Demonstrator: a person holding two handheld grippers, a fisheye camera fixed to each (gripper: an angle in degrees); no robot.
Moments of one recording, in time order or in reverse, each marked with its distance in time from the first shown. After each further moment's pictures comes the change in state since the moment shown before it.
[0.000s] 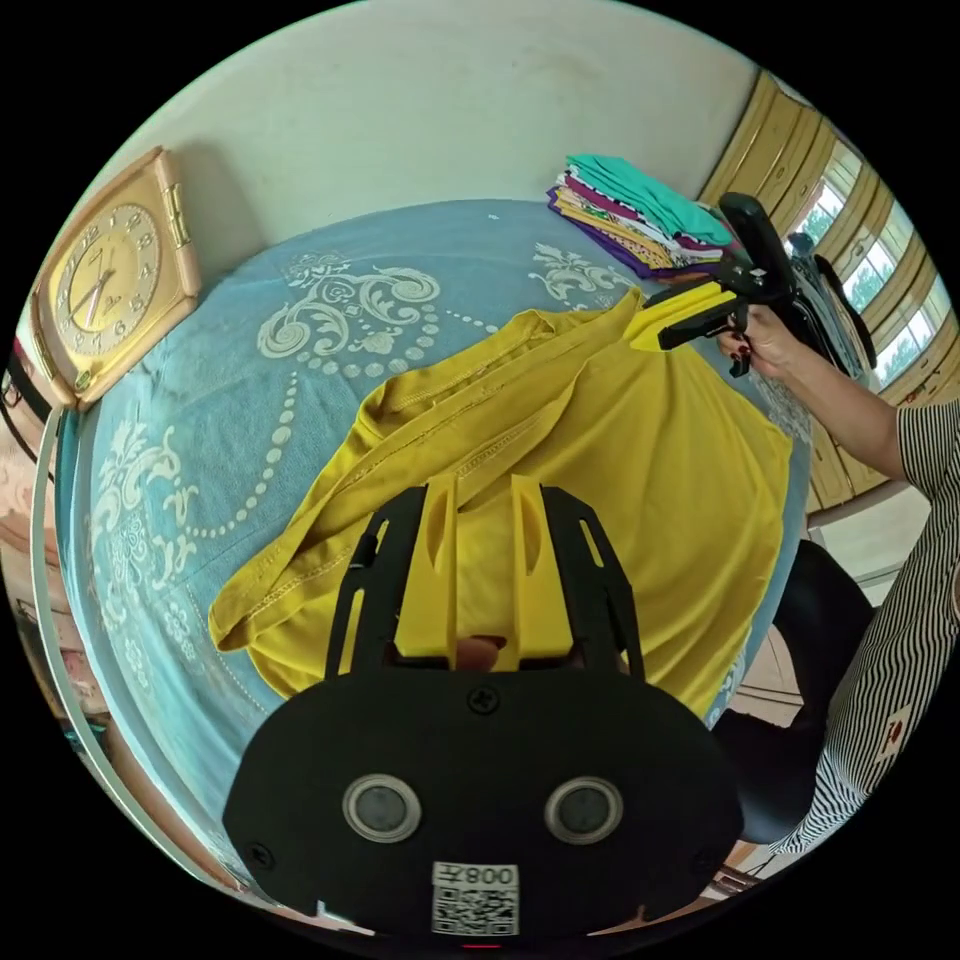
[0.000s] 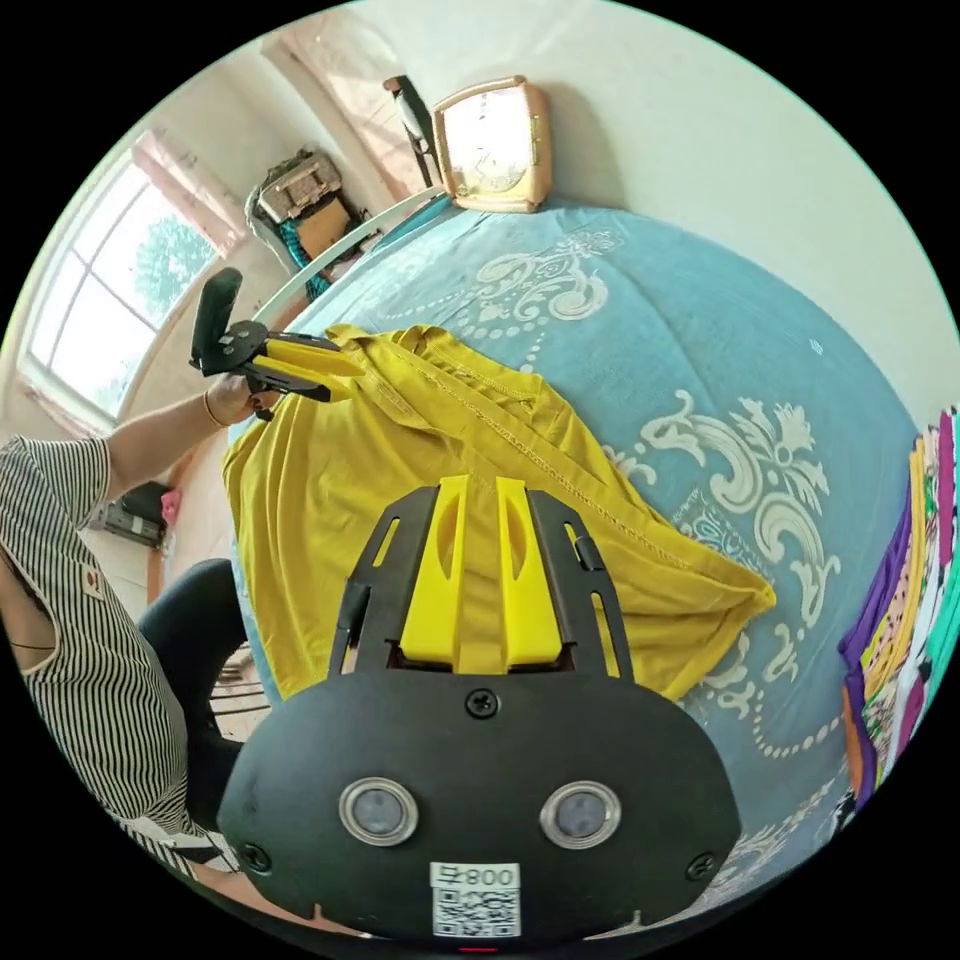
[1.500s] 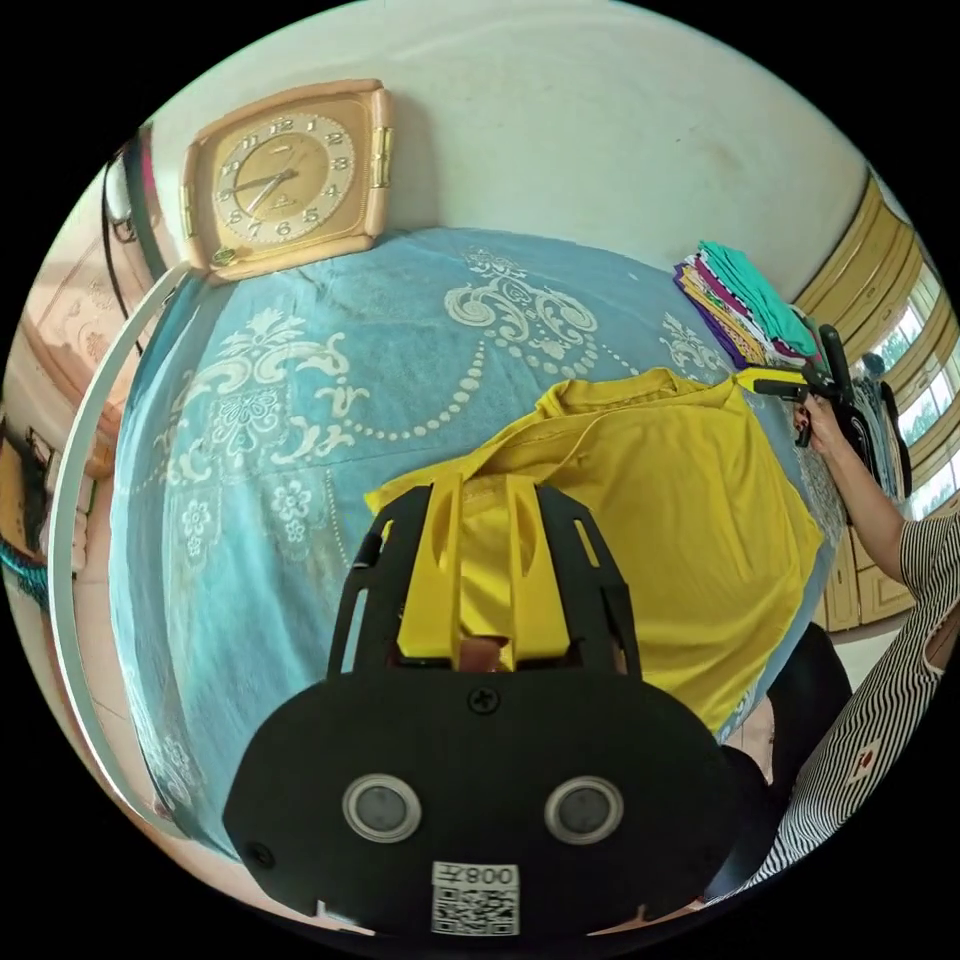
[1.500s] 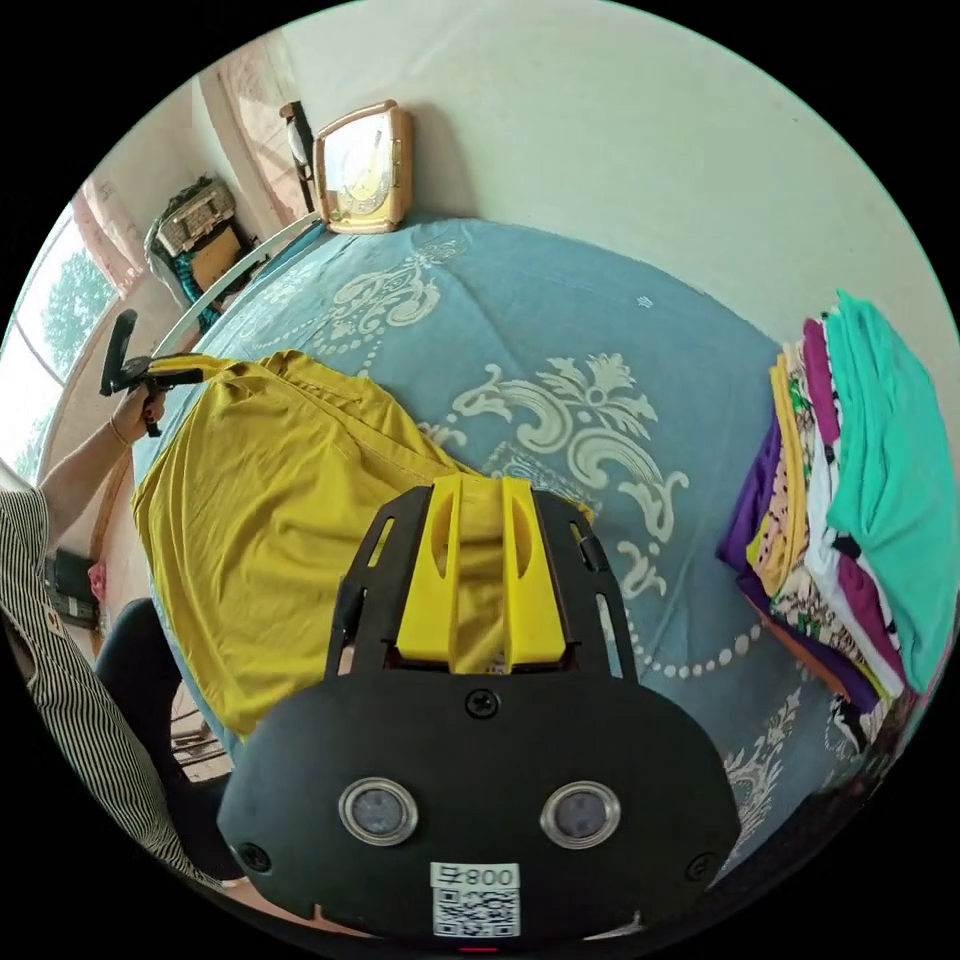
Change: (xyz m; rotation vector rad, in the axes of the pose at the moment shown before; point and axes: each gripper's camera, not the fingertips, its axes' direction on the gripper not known) left arm -0.061 0.068 -0.025 0.112 -0.098 -0.369; right arm 0.063 0.064 -0.047 0.077 0.236 0.263
